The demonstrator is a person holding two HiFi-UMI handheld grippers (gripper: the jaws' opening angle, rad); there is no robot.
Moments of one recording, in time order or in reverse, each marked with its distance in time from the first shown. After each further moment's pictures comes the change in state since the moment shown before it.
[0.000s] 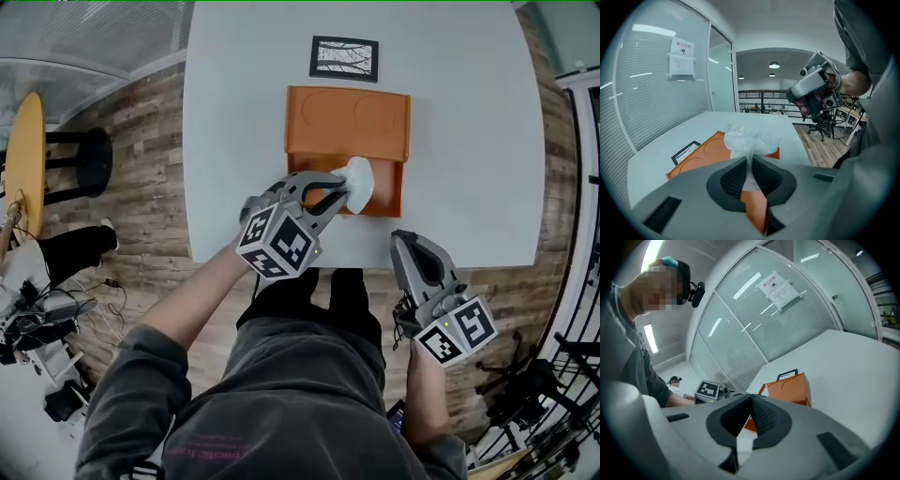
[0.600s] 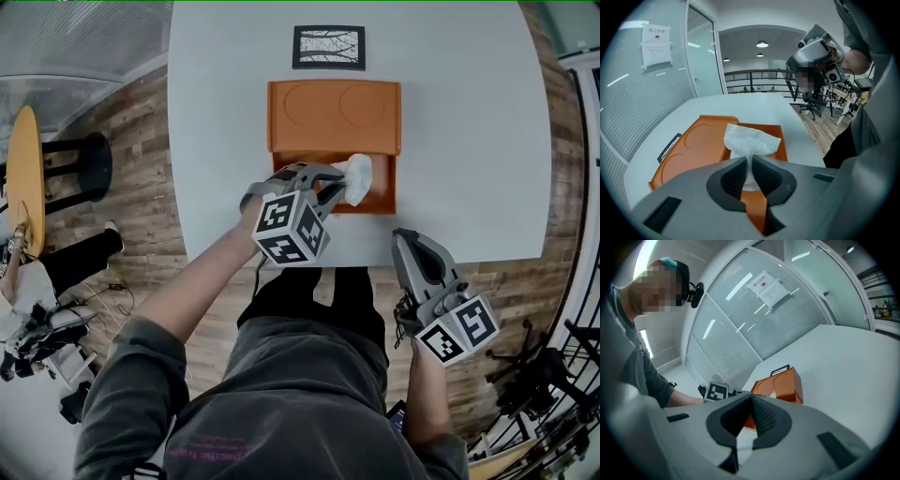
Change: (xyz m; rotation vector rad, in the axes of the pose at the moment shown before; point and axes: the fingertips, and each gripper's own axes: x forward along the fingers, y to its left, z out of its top) left arm 0.059 -0.006 -0.038 0.148 0.228 -0.094; right arm -0.005 -0.037 -0.015 0.076 0.004 -0.032
